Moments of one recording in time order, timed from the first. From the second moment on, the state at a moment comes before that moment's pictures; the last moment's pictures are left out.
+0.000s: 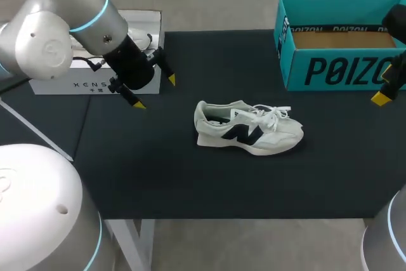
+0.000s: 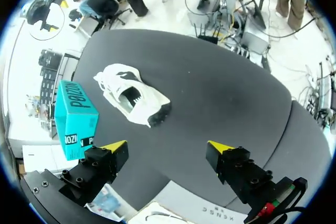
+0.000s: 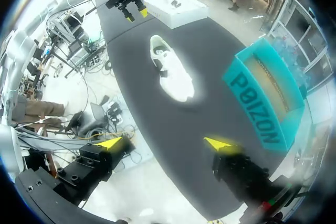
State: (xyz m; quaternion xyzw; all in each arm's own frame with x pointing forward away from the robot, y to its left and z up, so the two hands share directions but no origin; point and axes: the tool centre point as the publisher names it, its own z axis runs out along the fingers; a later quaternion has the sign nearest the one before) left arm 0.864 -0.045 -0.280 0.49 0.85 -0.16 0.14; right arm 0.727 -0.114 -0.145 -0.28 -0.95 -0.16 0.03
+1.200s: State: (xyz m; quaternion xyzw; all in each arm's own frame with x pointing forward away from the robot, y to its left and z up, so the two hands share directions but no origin) left arm 0.837 -0.062 -0.358 0.21 0.82 -0.53 0.00; right arm 0.727 -0.114 -0.145 -0.28 -0.95 -0.16 0.03
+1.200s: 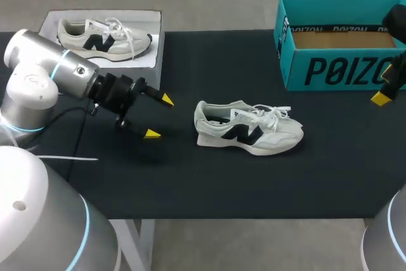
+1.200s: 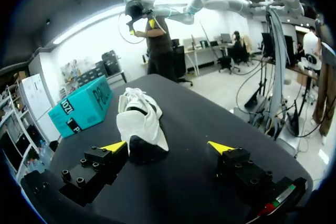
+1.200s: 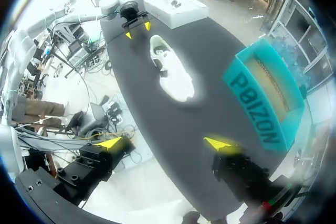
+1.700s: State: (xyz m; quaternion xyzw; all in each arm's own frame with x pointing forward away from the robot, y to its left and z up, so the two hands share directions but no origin) left arm 0.854 -0.073 -0.395 0.14 0.80 -0.58 -0.03; right arm 0.727 -0.114 -0.145 -0.28 -0.95 -0.16 0.03
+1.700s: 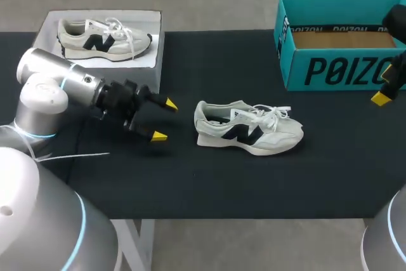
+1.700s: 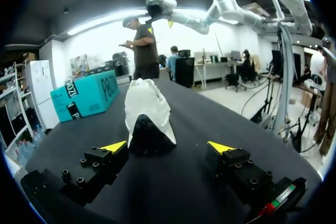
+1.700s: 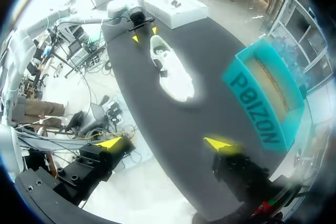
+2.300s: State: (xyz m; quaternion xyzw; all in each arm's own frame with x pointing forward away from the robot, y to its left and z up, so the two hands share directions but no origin) left arm 0.856 -0.105 -0.410 0.10 0.81 -0.57 -0.02; right arm 0.727 -0.114 -0.145 -0.28 -0.95 -0.16 0.03
